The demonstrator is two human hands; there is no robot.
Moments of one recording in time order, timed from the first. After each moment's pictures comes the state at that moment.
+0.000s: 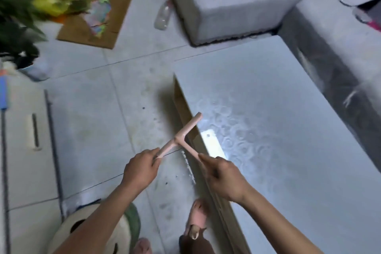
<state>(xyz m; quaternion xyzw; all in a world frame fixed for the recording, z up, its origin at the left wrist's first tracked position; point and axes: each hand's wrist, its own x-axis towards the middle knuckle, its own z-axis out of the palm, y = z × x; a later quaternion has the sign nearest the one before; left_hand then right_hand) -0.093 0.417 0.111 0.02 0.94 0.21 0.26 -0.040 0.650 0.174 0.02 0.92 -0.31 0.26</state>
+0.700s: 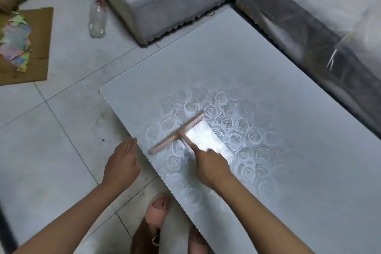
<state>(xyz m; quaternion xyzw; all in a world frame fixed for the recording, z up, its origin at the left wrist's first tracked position) -0.260 0.578 0.010 0.15 0.96 0.11 0.23 -0.167 0.804 0.053 0.14 0.93 -0.22 0.26</state>
